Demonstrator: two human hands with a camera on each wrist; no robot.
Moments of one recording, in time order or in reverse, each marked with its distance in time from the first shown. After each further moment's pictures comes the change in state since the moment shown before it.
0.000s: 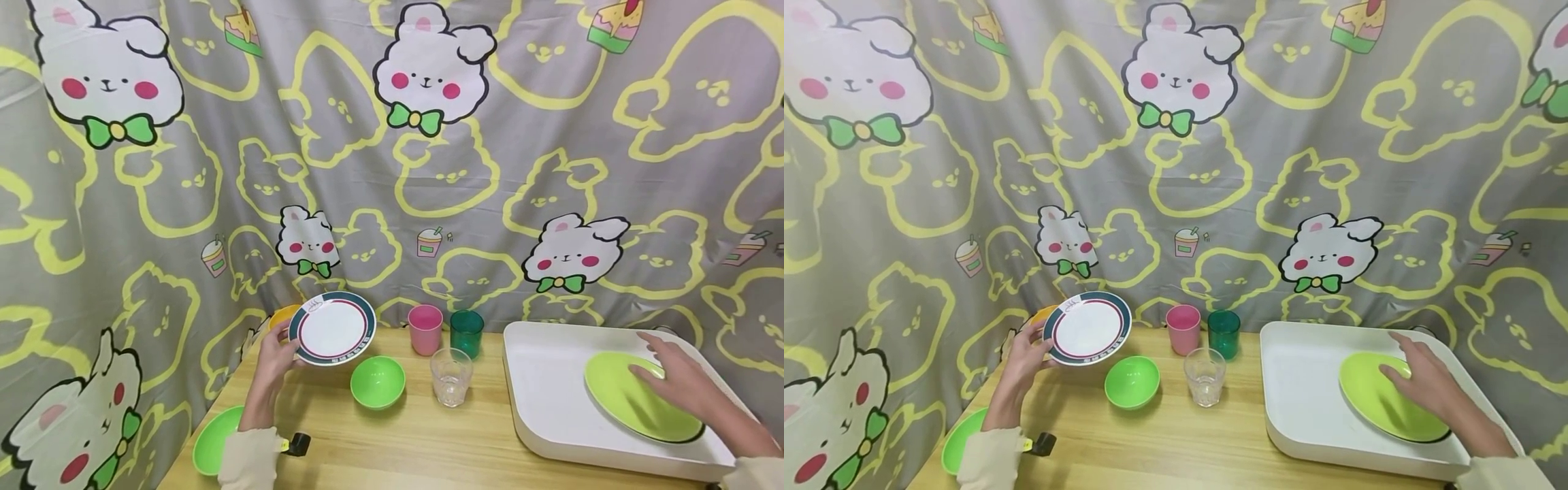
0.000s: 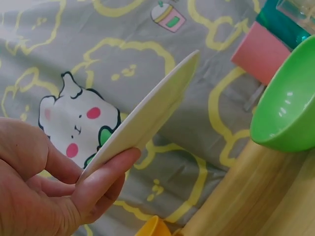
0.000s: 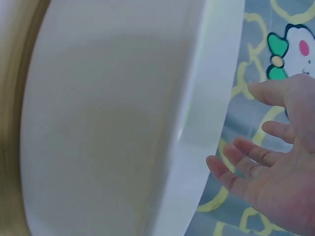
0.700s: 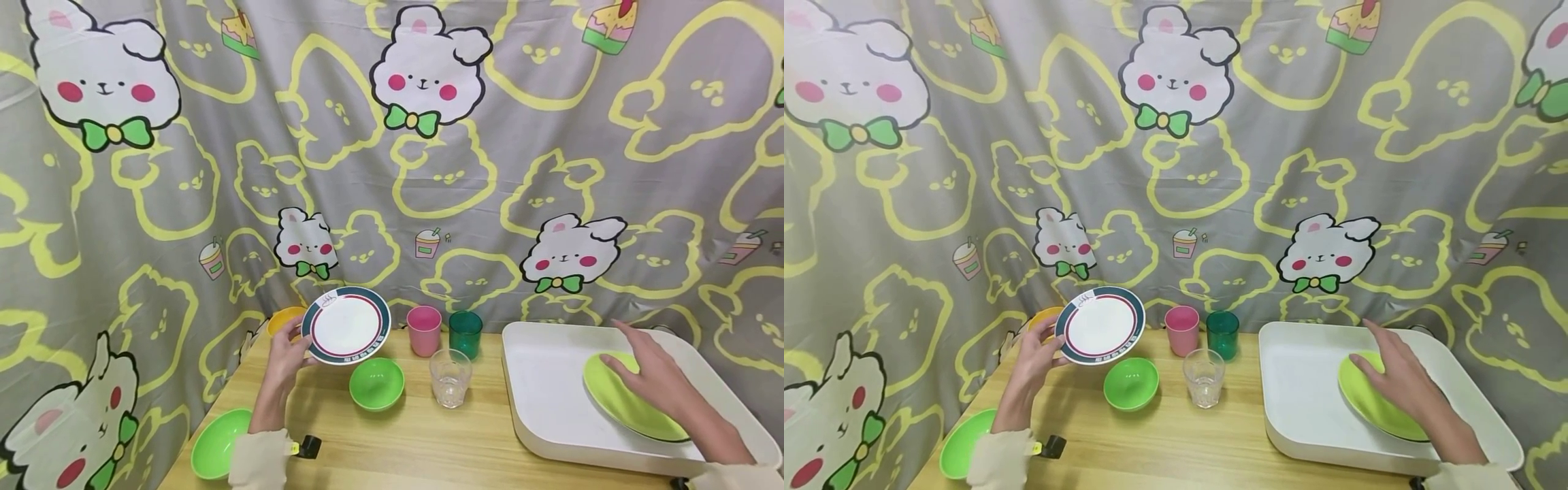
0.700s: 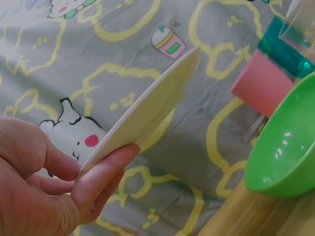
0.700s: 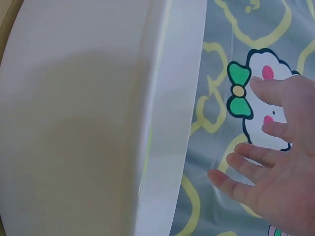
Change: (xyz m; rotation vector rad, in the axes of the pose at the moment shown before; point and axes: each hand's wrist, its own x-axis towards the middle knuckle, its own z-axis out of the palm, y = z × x) left_hand -0.008 0.012 0.022 -0.066 -0.042 0.036; right_hand 0.014 -0.048 0.007 0.092 0.028 0.049
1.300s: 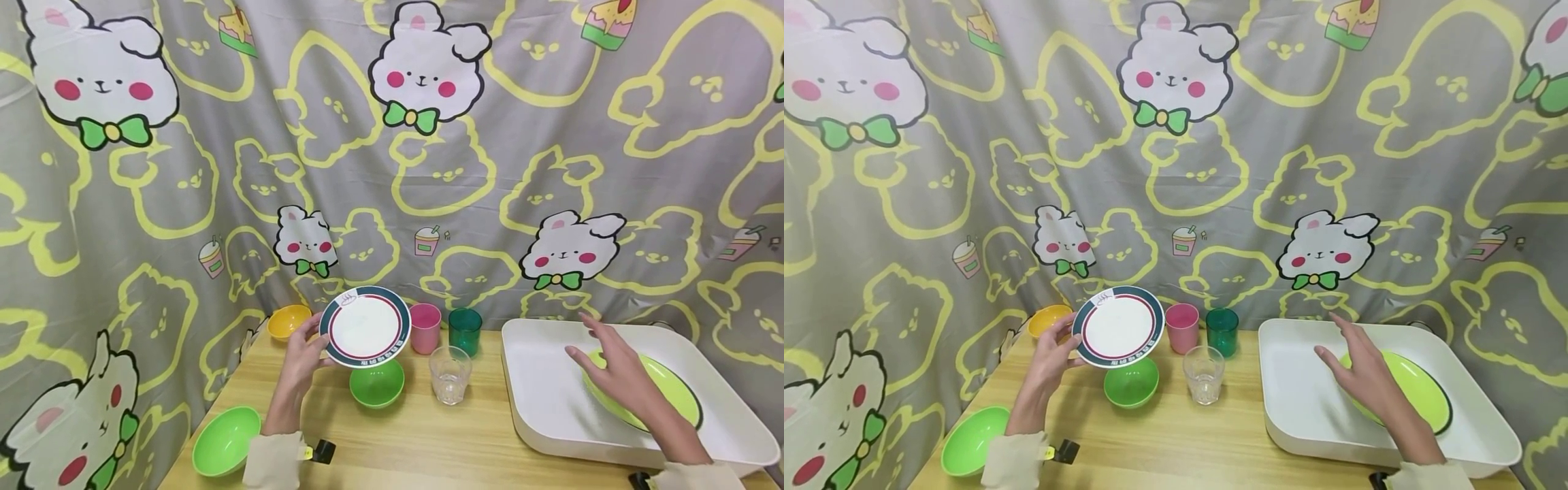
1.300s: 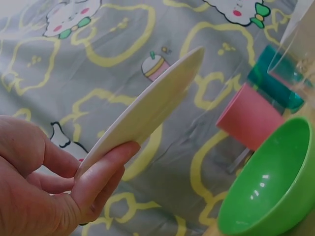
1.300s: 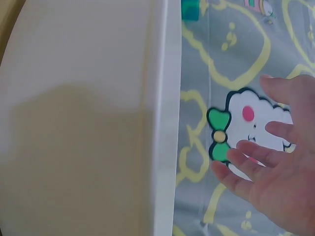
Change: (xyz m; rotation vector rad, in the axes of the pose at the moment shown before) left_hand -0.012 0.003 0.028 -0.081 -0.065 0.037; right_hand 0.006 -0.053 0.020 0.130 0.083 -0.024
